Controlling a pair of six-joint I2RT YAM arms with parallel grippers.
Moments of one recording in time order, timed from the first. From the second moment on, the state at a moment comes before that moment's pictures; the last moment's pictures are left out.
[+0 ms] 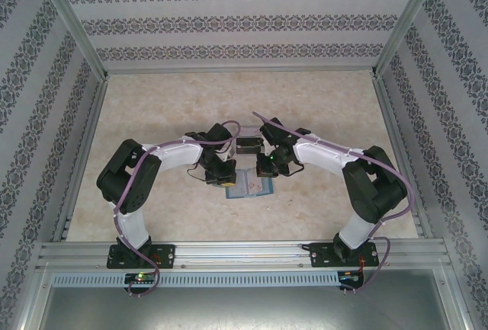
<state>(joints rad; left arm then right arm) -0.58 1.84 1.08 -0.60 0.48 -0.63 0.60 1.69 1.05 -0.66 -0.33 0.55</state>
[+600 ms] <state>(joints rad) -0.58 1.84 1.08 -0.60 0.48 -0.63 0.65 1.70 1.07 -0.63 -0.37 0.59</state>
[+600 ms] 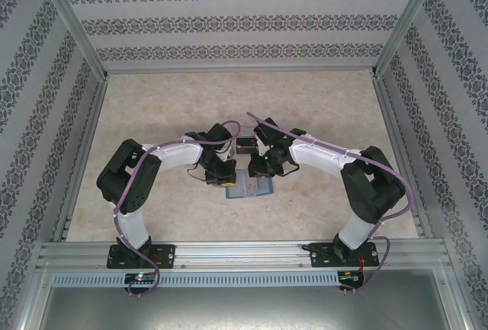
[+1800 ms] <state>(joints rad) -0.58 1.83 1.09 -0.61 0.48 -0.63 0.65 1.65 1.13 -0.71 -0.32 0.58</state>
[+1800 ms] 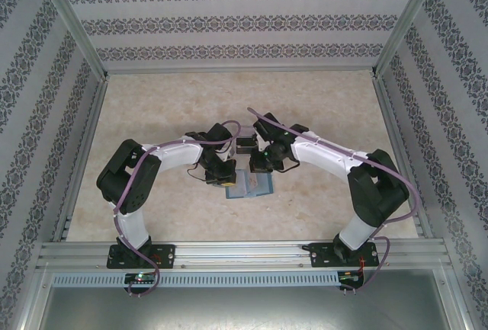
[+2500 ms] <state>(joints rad) -0.60 1.83 1.11 -0.62 0.49 -0.63 0.55 1.59 1.22 -0.77 -0.28 0.53</state>
